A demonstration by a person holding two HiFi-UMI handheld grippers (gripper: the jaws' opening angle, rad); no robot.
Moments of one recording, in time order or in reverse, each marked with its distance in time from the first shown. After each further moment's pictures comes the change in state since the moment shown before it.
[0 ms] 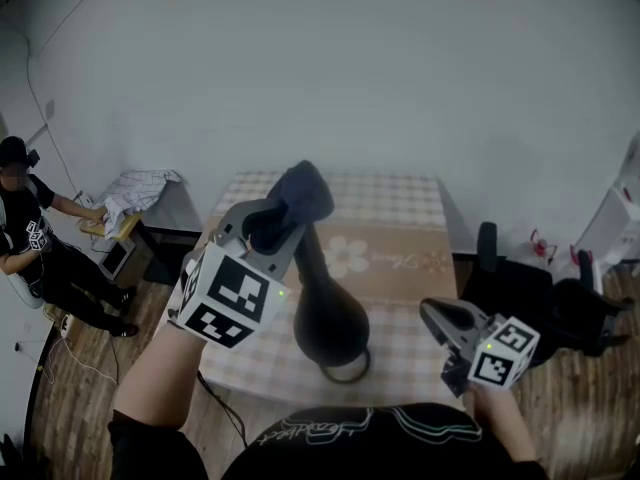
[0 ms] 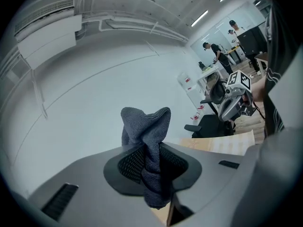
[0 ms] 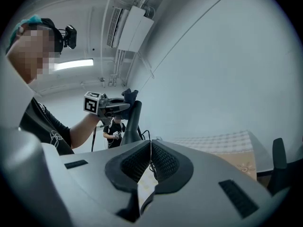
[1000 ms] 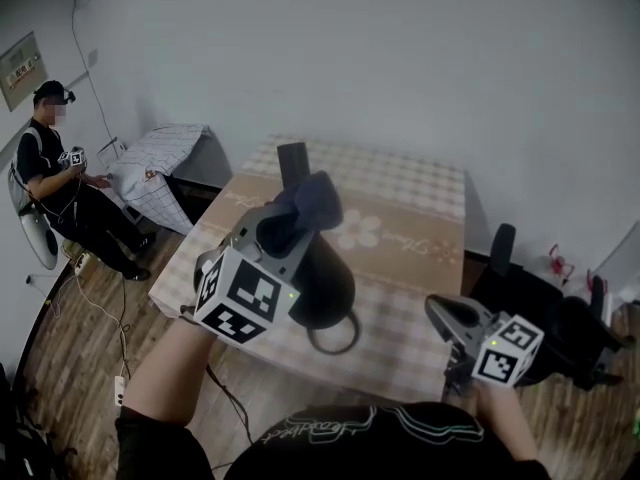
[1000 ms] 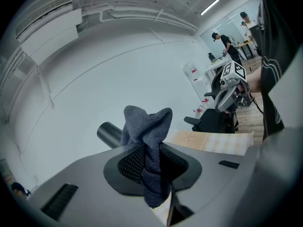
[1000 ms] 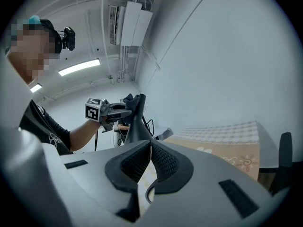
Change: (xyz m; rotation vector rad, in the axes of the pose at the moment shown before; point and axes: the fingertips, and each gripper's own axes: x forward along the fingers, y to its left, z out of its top) left arm -0.007 -0.076 -0.023 -0.064 0.138 0.070; right arm -0.037 -0.022 -0.024 0.019 0.102 0.154
